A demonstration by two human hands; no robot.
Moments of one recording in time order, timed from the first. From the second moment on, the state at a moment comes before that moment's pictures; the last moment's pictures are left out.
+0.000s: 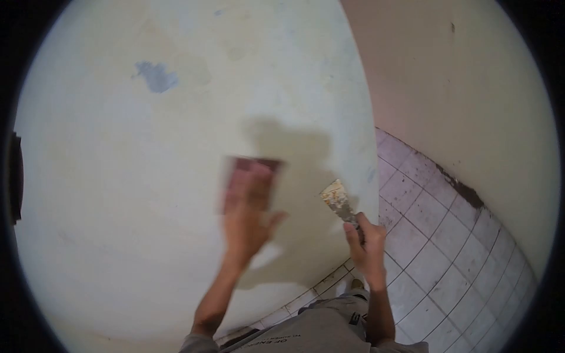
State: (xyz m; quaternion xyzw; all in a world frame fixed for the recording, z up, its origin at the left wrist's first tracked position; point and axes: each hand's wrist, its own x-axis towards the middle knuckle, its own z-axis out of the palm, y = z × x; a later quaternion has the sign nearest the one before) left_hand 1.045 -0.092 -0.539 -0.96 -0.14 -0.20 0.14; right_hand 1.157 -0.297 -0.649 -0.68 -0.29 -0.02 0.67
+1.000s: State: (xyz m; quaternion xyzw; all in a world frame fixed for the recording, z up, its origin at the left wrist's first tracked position) left_hand 1.214 -0.101 -0.567 -0.94 0.04 -0.26 0.19; right_hand 1.141 -0.426 -0.698 -0.77 -0.01 -0.12 0.63
